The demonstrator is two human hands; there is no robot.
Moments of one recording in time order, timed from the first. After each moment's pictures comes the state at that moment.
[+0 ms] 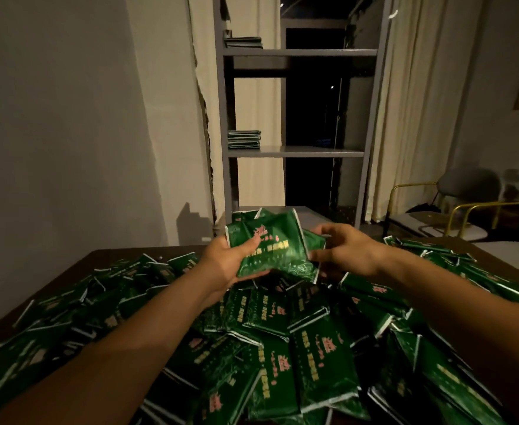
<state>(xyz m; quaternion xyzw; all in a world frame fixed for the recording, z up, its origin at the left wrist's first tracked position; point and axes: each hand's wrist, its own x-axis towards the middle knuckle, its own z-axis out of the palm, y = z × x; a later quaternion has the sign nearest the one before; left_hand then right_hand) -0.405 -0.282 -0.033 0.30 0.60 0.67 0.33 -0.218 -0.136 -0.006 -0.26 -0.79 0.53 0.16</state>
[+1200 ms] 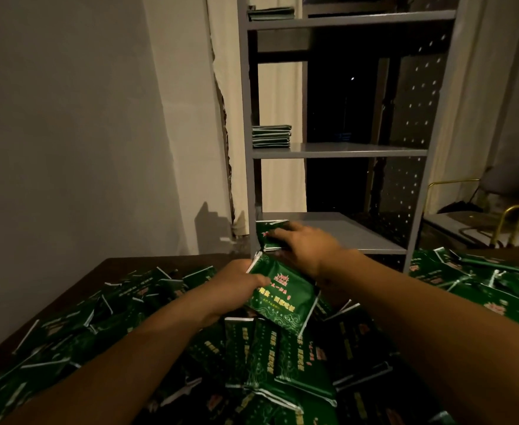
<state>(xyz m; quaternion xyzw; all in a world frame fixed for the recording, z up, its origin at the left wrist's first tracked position) -0.474 -0.261 -0.043 0.41 0.77 0.41 0.27 -0.386 -0.088 -0.032 -0.19 -0.98 0.00 0.12</state>
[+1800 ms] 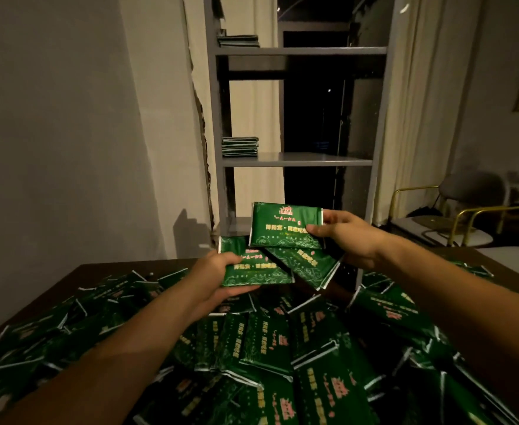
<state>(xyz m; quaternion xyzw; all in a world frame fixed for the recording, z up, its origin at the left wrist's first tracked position) -0.439 -0.255 -0.029 0.20 0.56 0.69 0.41 -0.266 -0.076 0.011 -0.21 -0.70 0.64 0.22</state>
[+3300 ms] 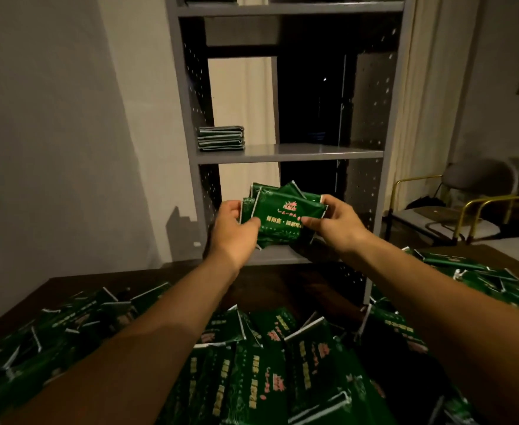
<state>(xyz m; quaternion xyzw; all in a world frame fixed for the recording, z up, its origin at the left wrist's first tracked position) -0.458 -0.136 -0.012 0.35 0.66 0.66 0.10 -0.318 -0.015 -0.009 -0.24 -0.67 0.58 0.39</state>
